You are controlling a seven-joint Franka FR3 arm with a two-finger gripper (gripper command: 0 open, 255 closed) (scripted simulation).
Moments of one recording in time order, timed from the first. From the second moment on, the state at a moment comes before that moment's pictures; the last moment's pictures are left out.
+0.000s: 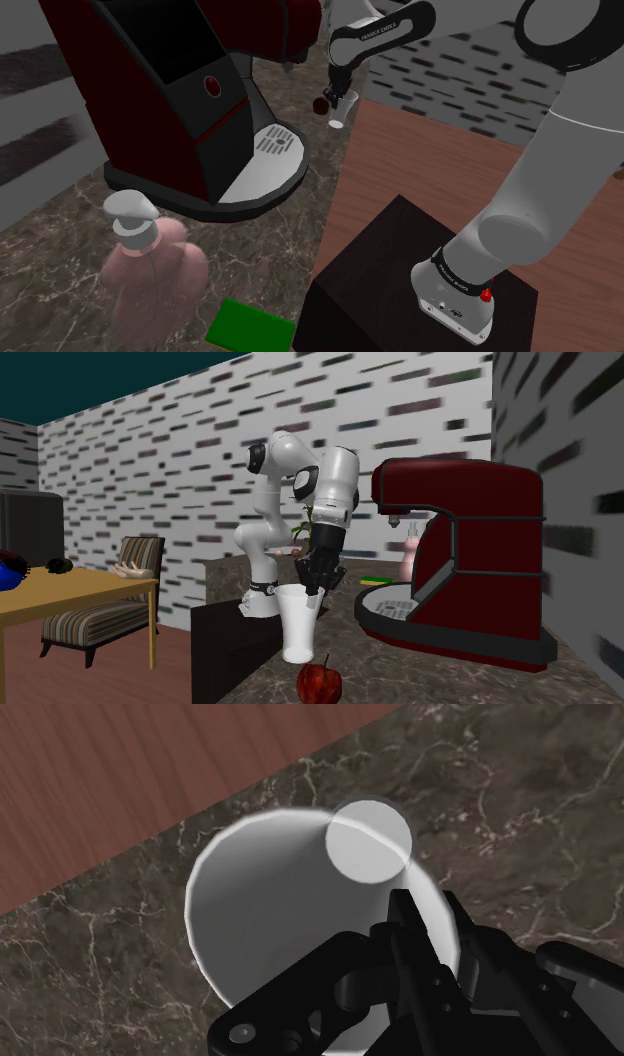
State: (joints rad) arm -0.14 0.22 -0.08 -1.93 -0.29 2.20 -0.06
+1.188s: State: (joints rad) arm -0.13 0.14 -0.07 -1.79 -0.26 1.99 -0.11
